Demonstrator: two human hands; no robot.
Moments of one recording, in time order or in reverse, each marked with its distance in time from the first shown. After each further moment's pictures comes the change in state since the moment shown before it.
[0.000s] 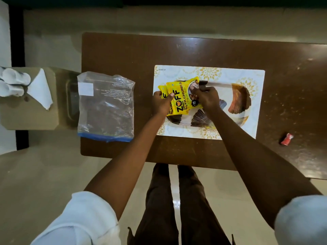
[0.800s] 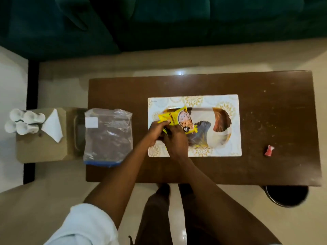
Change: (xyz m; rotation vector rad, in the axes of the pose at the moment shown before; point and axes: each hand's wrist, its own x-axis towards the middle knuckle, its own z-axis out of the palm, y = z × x) left_hand -0.044 0.049 -0.019 0.116 -0.344 -0.172; right_hand -0.143 -0.022 0.038 -0.496 0.028 -0.468
